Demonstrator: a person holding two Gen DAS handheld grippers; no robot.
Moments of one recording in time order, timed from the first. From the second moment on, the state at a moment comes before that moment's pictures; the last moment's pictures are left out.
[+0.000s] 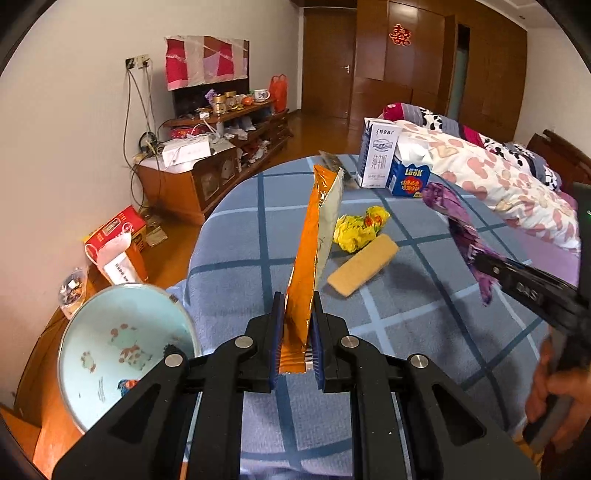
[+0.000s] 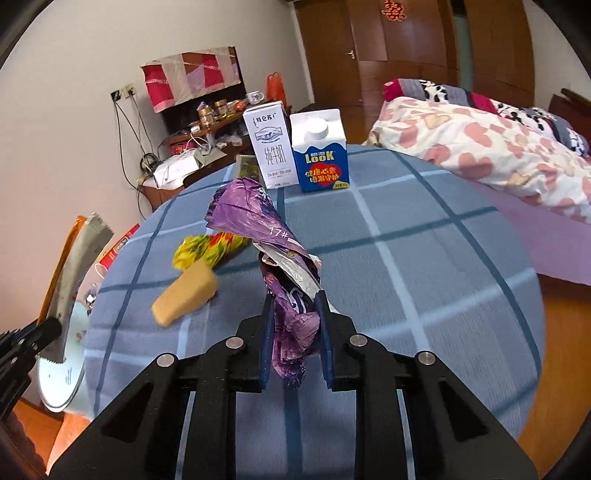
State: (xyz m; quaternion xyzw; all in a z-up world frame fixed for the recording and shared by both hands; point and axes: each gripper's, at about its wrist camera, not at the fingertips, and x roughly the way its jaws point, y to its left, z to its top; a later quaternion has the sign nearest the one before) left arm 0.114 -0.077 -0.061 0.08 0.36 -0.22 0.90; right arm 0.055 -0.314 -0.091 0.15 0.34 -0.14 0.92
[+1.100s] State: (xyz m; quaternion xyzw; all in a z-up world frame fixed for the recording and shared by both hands) left arm 0.059 0.002 -0.031 0.09 0.32 -0.14 0.93; right arm 0.004 -0.196 -0.050 0.10 0.31 -0.07 0.94
